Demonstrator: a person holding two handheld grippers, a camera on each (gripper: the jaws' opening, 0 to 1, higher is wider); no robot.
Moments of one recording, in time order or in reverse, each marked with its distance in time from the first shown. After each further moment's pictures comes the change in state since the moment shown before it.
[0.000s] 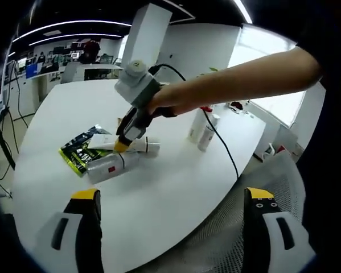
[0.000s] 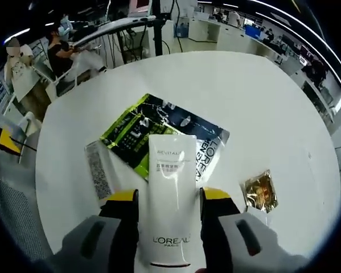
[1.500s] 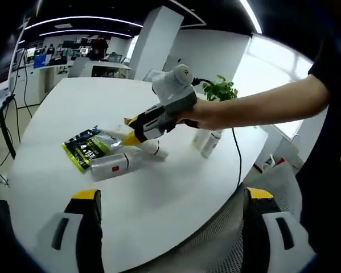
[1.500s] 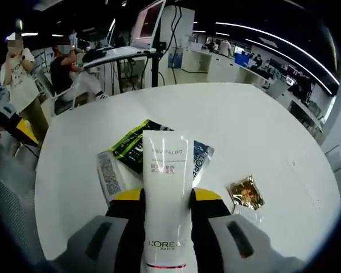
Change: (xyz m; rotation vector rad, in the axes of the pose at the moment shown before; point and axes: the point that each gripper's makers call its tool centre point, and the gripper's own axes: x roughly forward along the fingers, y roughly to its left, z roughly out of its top) left arm -0.002 0.006 0.006 -0.079 -0.034 0.014; right arm -0.049 0.001 0.005 -0.001 -0.283 -0.102
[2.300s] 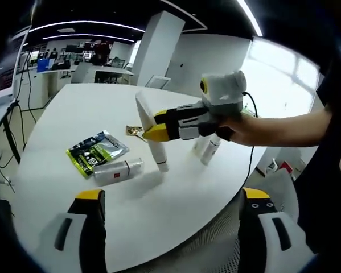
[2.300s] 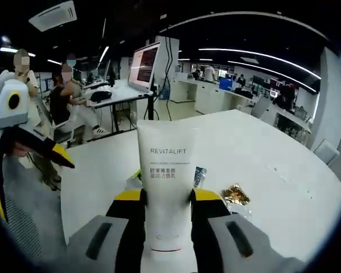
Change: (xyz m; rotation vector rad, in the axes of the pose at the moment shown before) left arm -0.011 -0.012 0.019 0.004 -0.039 0.026; right arm -0.082 0.028 0.031 0.072 -0.239 -0.068
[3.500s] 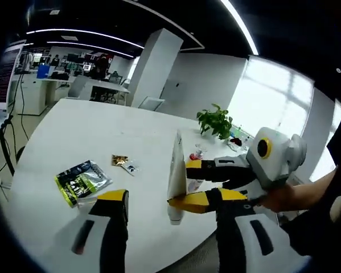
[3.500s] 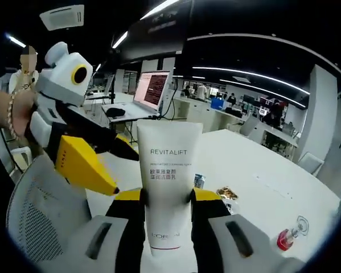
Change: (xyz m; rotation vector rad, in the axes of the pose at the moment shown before) left arm 0.011 -0.040 0.070 -0.037 -0.150 -0.060; right arm -0.097 0.062 0.015 -0.061 -0.112 -0.108
